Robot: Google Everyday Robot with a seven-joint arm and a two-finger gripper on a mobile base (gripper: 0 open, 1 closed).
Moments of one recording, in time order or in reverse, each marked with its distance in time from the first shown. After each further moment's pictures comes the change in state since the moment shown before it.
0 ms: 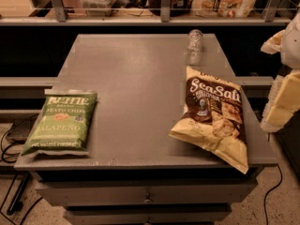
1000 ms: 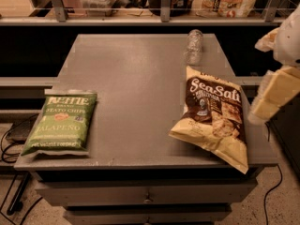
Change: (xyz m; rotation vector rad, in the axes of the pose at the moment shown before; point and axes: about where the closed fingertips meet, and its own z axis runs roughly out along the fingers) arm -0.015 -0.012 0.008 0.009 -0.082 0.038
